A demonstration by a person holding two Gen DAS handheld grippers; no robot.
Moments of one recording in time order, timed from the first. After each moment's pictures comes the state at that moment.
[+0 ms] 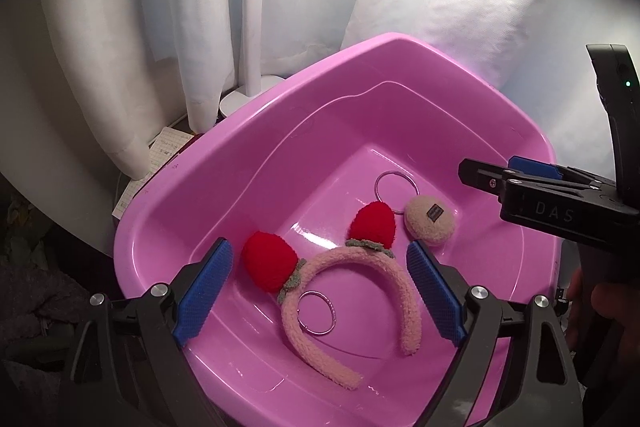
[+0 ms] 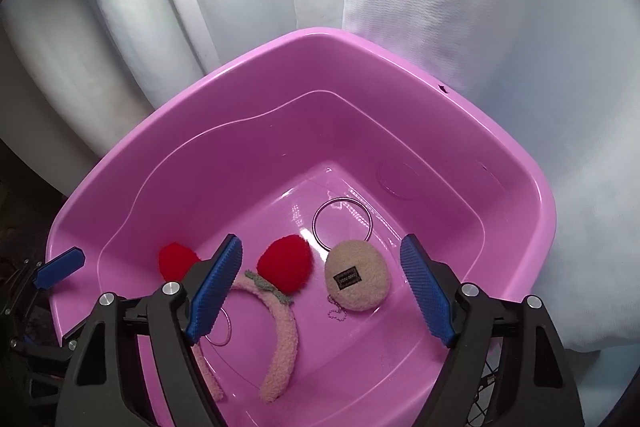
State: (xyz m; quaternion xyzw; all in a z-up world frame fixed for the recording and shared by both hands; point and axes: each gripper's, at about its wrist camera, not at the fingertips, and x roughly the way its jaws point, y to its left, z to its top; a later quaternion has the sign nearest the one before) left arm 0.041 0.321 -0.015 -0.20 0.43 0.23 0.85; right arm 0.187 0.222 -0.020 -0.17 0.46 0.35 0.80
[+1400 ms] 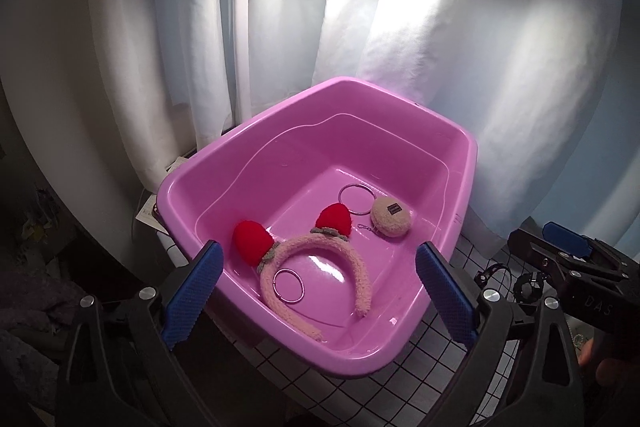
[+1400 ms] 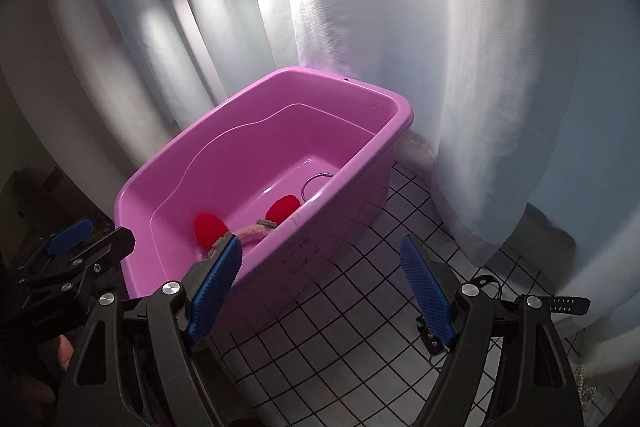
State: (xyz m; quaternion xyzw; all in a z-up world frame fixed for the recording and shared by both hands) left arm -0.017 0.214 0.043 -0.15 0.36 0.25 0.89; right arm 0.079 0.048 0.017 -0.06 0.40 0.34 0.85
